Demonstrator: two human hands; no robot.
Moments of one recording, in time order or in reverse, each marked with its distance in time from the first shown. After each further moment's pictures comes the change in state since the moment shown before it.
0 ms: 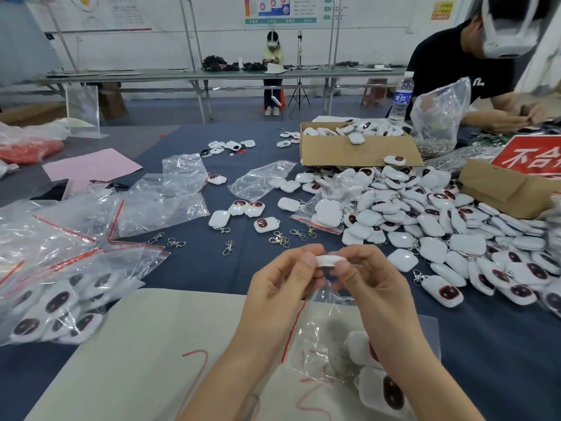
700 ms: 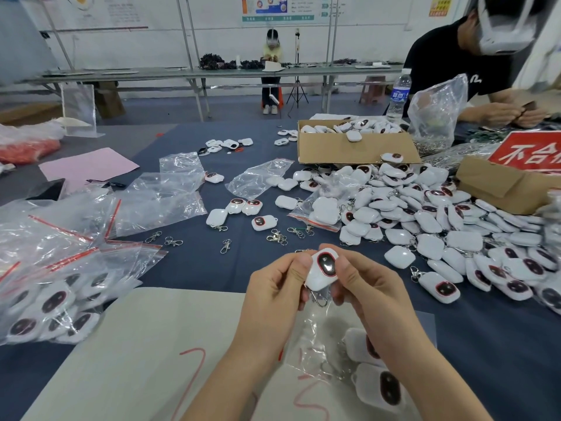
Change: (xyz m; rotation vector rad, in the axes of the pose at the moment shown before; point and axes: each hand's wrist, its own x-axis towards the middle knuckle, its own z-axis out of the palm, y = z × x) left_hand -0.002 -0.001 0.001 0.251 0.051 0.093; right_hand 0.001 -0.001 -0.004 -0.014 -0.093 0.135
